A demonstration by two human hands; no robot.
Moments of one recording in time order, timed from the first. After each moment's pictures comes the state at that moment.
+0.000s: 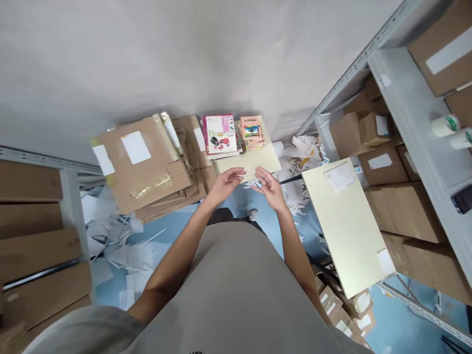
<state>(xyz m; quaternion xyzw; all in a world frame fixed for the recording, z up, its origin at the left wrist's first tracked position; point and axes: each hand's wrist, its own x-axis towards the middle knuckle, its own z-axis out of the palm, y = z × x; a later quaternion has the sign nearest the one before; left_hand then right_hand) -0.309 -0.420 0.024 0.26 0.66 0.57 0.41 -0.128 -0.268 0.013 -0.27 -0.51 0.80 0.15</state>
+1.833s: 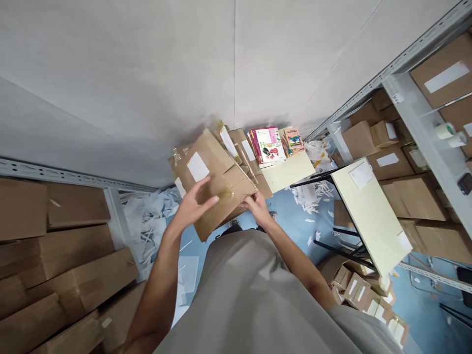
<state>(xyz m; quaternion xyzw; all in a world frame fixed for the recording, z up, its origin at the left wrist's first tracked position) -0.549 -0.745 0.041 0.30 0.75 0.51 0.30 -0.362 -0.578 0.031 -0.36 -0.46 0.79 0.17</state>
